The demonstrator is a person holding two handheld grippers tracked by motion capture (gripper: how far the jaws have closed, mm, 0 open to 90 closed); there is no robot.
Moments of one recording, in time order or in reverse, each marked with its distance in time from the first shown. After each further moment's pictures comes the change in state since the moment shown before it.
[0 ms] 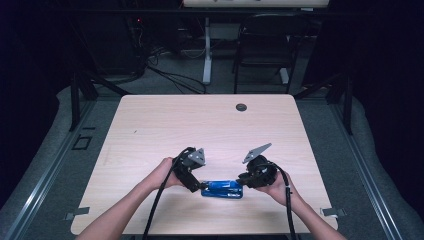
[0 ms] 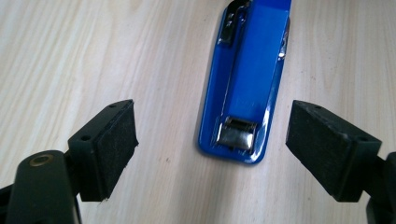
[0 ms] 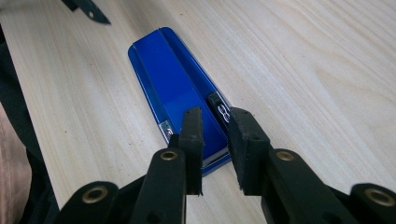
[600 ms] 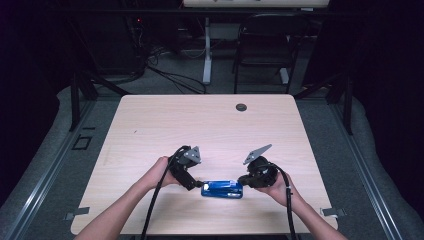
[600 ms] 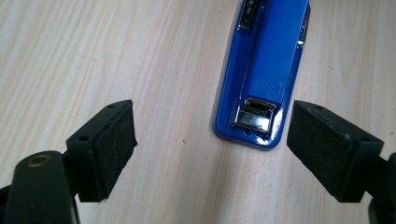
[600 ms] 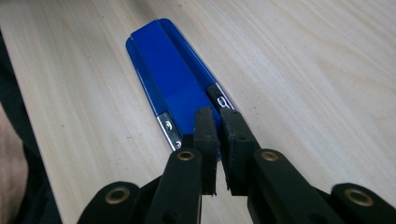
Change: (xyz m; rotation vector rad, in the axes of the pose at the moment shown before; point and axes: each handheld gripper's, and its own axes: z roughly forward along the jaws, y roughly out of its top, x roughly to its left) left arm 0.004 -0.006 -0.002 0.011 0.027 -0.017; right arm -0.002 -0.004 0.002 0.015 0.008 0.005
